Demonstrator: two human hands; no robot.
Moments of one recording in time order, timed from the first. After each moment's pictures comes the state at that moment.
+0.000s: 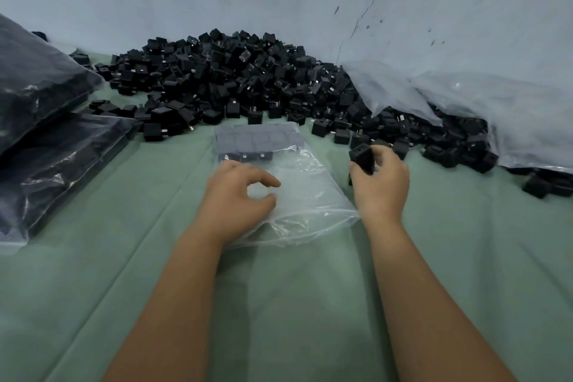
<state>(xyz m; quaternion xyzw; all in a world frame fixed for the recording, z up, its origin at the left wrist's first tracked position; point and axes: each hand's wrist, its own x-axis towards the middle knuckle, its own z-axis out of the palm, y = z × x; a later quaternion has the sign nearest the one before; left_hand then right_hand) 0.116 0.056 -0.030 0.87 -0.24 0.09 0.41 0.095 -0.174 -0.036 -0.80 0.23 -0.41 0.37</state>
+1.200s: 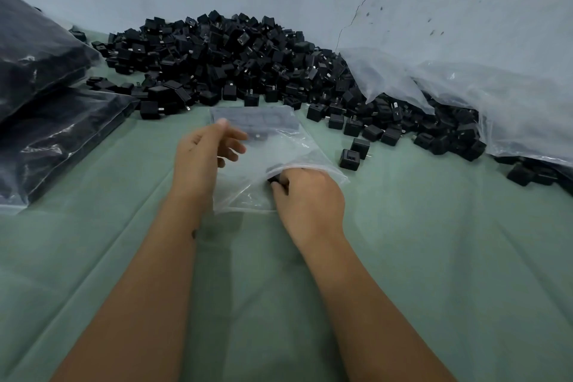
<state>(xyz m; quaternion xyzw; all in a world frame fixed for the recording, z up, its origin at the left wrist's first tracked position) 0.106 0.065 -0.011 0.67 -0.09 0.08 0.73 0.047 -0.079 -0.033 -0.96 0.06 -0.24 0.12</state>
